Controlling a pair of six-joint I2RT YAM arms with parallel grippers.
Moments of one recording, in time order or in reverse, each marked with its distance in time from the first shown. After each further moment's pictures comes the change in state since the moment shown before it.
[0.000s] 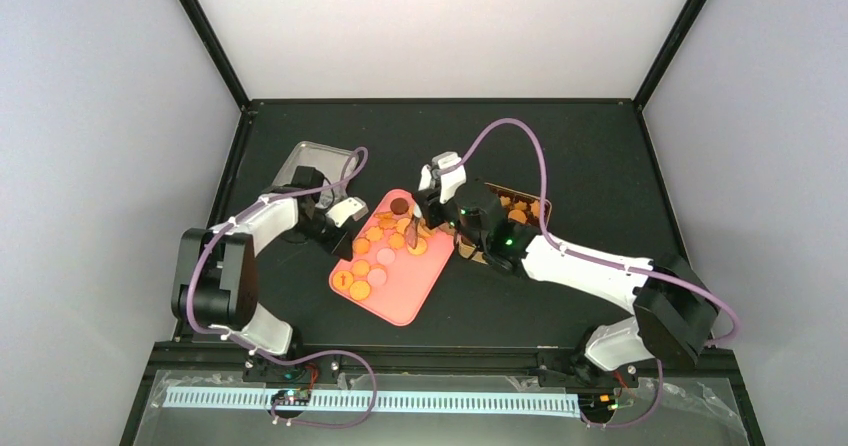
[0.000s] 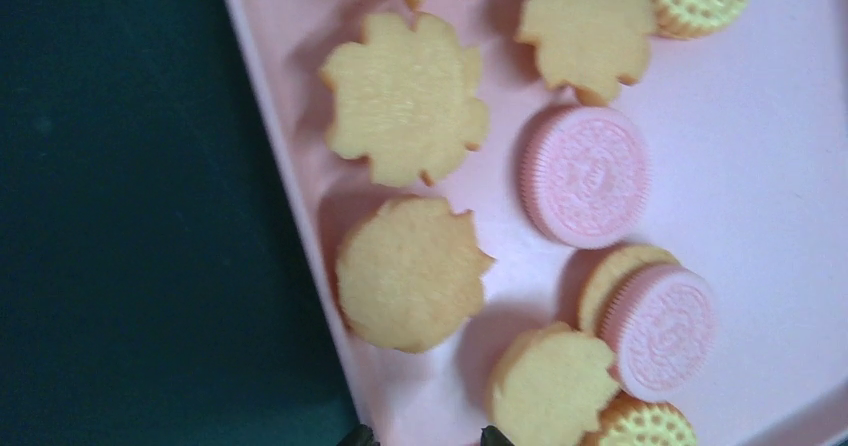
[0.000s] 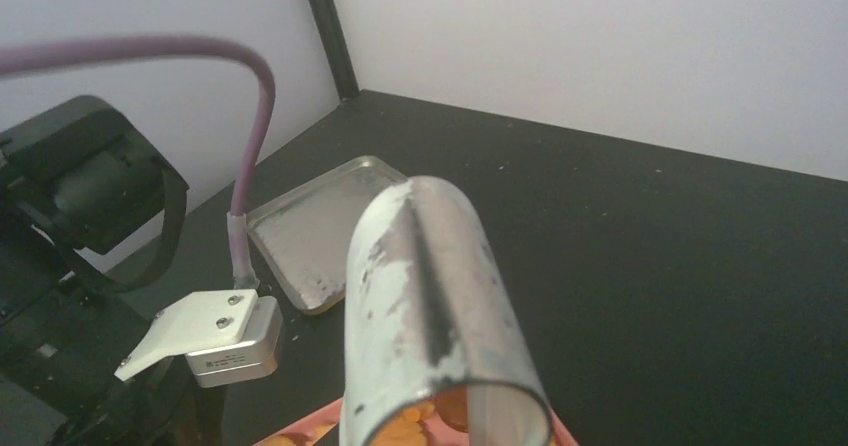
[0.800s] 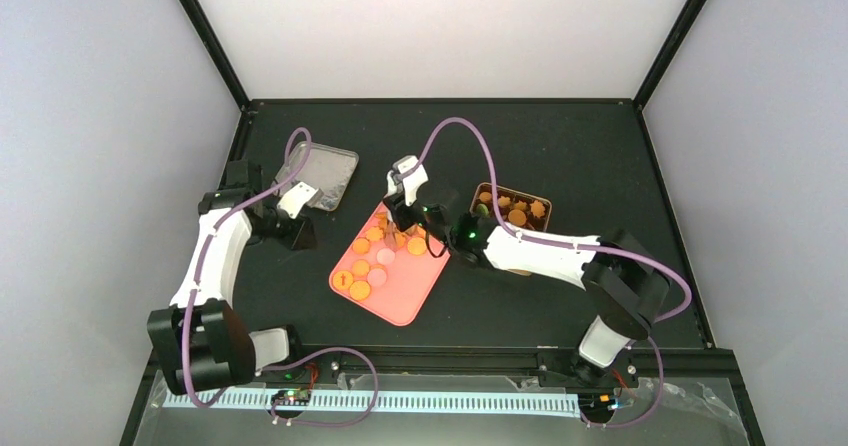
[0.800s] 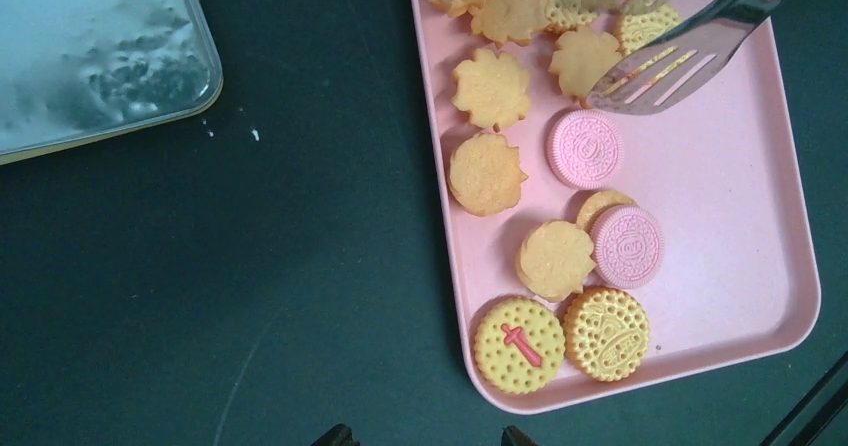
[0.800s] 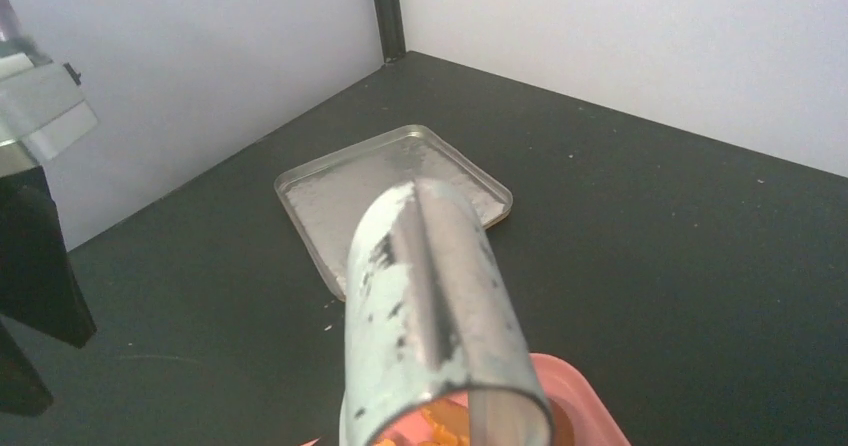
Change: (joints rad) left arm 0.288 -0.315 0.085 -0.294 0.071 0.131; right arm 0.061 0.256 0.175 0.018 -0.026 -0.068
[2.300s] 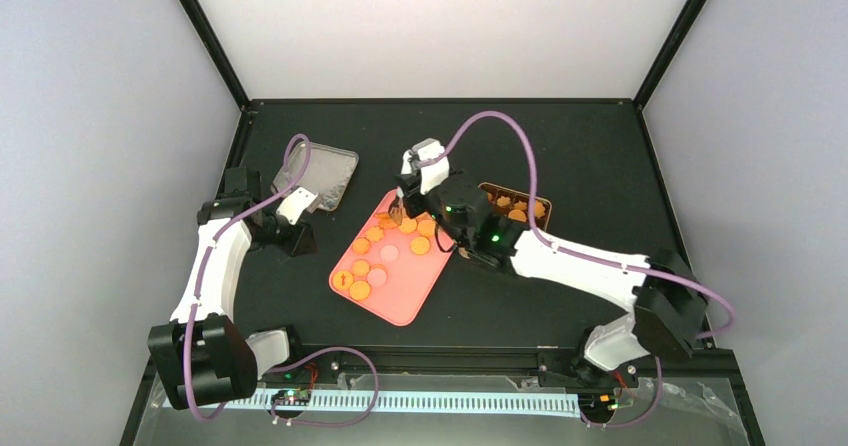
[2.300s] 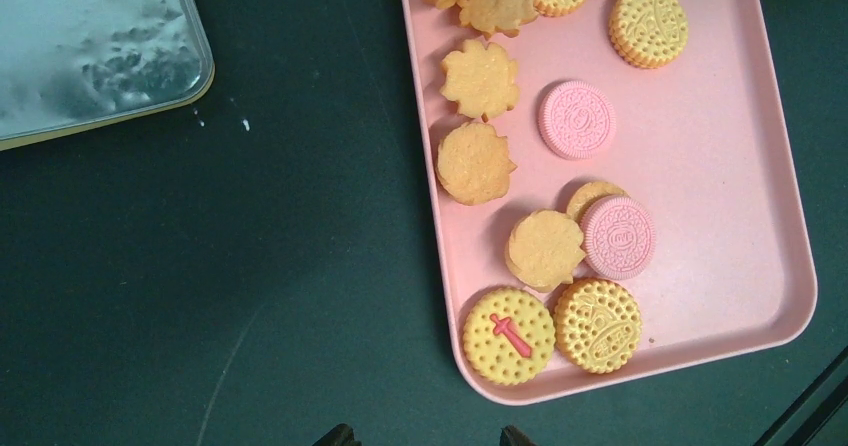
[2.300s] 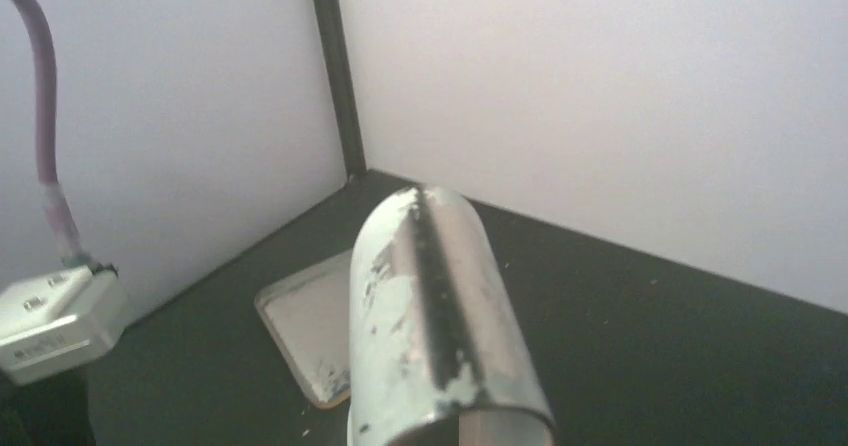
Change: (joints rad) left arm 0.014 -0.078 -0.048 0.000 0.006 0.000; right arm 0.033 -0.159 0.004 -0.010 0.143 -0.047
